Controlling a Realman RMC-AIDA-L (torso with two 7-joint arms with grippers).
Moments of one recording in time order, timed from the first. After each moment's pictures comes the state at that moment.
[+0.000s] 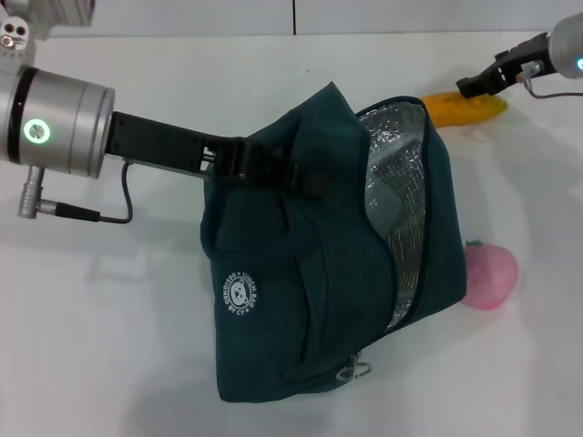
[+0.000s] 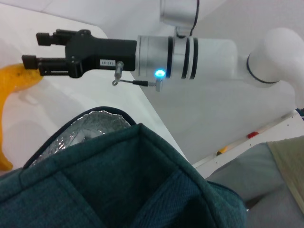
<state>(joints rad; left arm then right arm) -0.64 -2.08 0.89 0.99 1.94 1.85 -2.45 1.07 1.94 -1.04 -0.30 -2.42 -0.62 2.08</state>
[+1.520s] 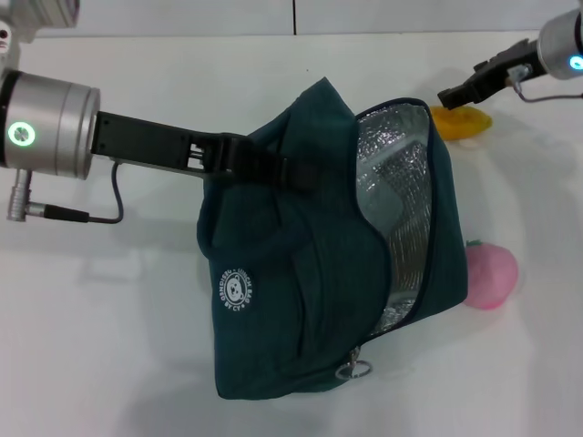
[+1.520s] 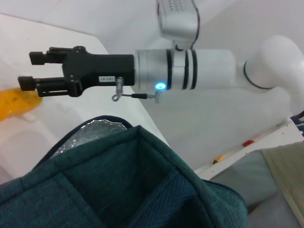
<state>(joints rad) -0.62 -2.07 0.88 0.98 1.91 1.85 -2.43 1.07 1.94 -1.05 -0.37 -2.43 -0.77 2.10</state>
